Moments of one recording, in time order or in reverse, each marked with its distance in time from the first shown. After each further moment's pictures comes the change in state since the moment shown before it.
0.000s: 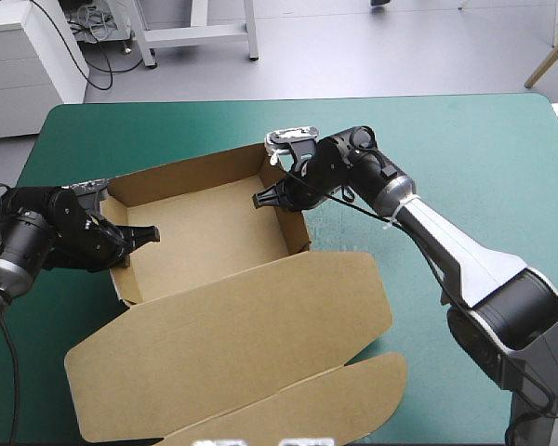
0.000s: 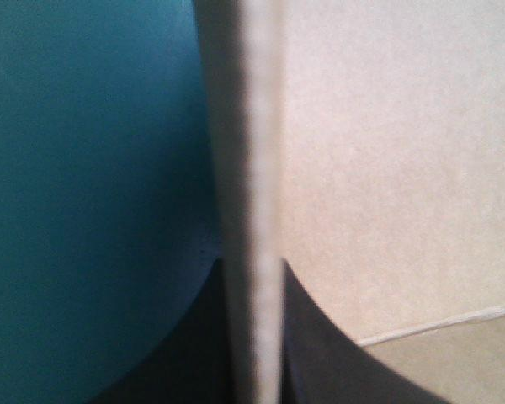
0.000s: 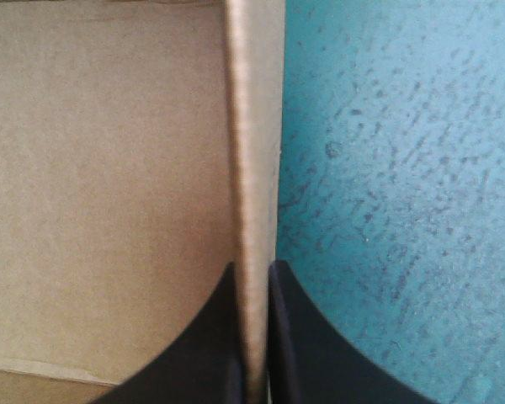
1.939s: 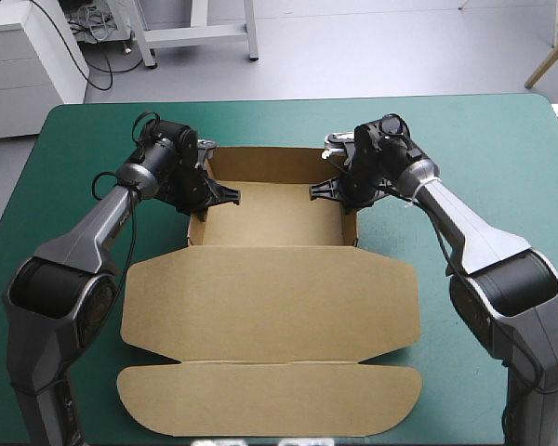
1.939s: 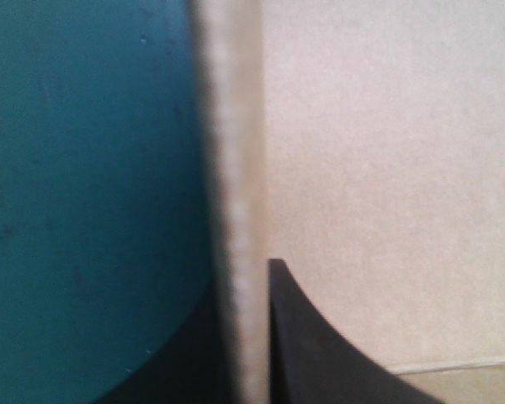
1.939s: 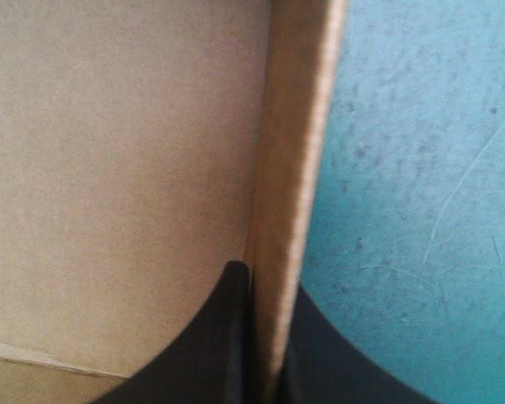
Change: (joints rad) left arm -0.257 0.655 -0.630 0.062 0.114 0.060; right arm -0.179 0.097 -0.010 -0.125 0.186 0.094
